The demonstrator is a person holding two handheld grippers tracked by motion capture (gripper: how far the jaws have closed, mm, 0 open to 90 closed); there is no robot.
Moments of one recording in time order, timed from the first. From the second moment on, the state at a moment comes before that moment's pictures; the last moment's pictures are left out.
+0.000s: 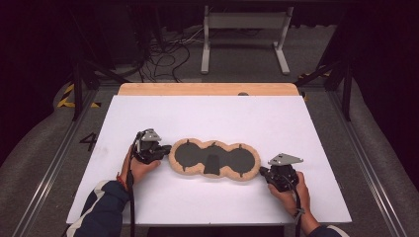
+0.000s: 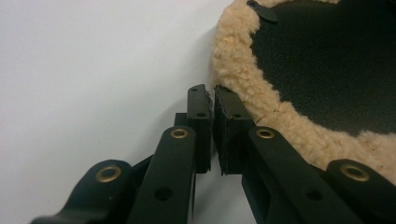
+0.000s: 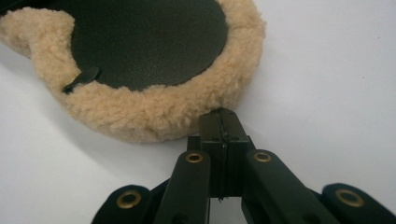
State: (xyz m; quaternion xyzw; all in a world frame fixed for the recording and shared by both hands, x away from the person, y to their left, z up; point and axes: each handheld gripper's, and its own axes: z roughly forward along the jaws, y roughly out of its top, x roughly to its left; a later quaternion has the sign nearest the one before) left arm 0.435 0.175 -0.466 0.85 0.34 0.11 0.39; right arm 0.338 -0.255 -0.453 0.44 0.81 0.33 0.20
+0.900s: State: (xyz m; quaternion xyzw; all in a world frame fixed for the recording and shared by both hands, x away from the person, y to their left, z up) left arm 0.421 0.166 -0.466 0.86 0.31 0.12 0.38; right arm 0.350 -0.271 -0.452 0.44 0.81 0.33 0.20
